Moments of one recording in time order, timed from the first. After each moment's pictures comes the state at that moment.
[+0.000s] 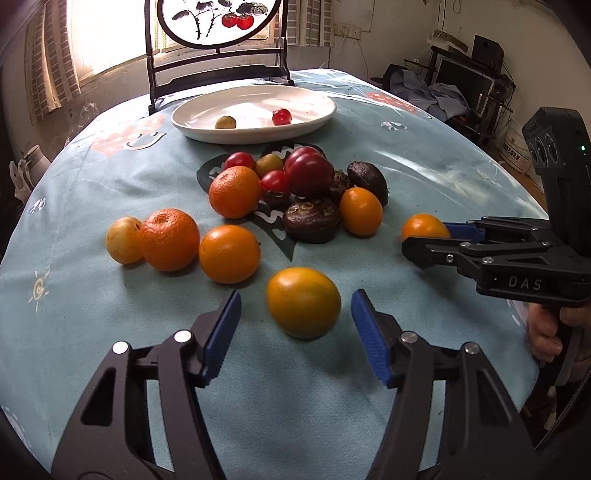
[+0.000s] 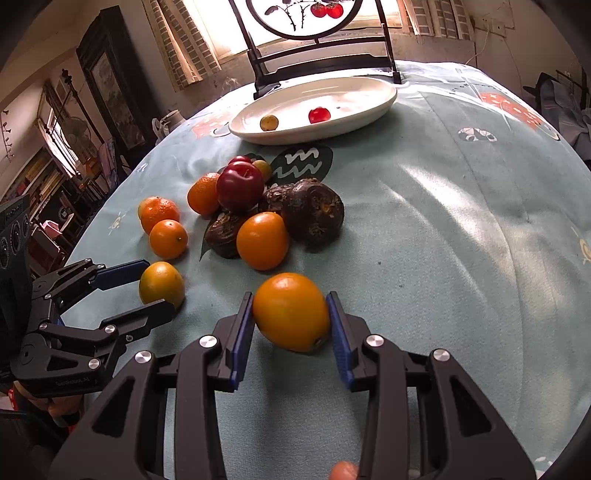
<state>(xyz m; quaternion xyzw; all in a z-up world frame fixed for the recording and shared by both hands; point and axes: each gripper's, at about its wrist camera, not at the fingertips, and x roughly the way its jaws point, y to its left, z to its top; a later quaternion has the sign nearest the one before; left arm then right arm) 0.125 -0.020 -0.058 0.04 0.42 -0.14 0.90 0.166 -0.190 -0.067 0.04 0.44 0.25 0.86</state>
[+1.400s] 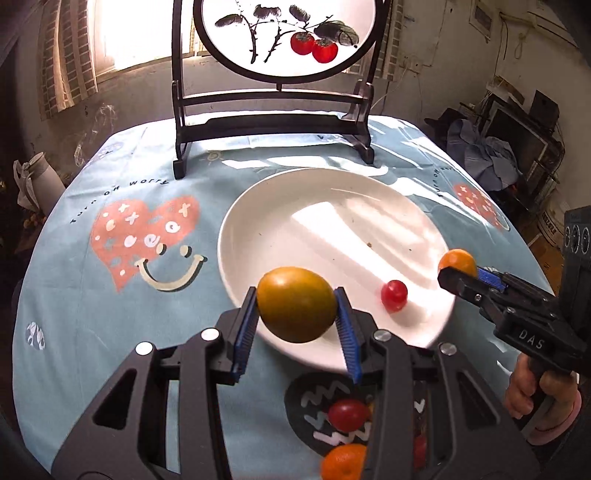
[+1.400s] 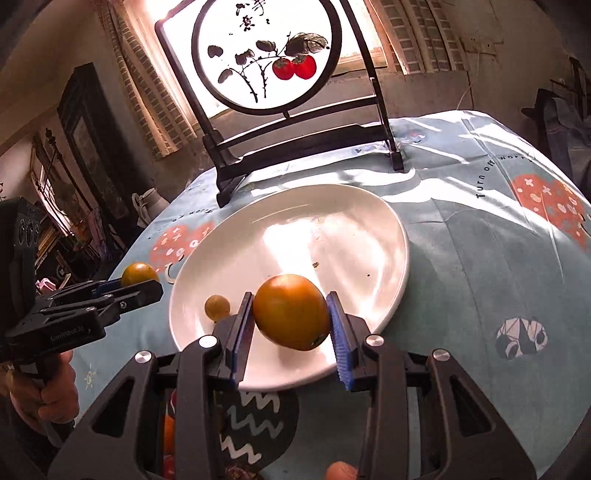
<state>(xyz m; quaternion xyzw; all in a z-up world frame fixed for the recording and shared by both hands) 0.365 0.034 0.002 -0.02 0.42 -0.08 0.90 0.369 -0.175 -0.024 0.10 0.36 0.22 0.90</state>
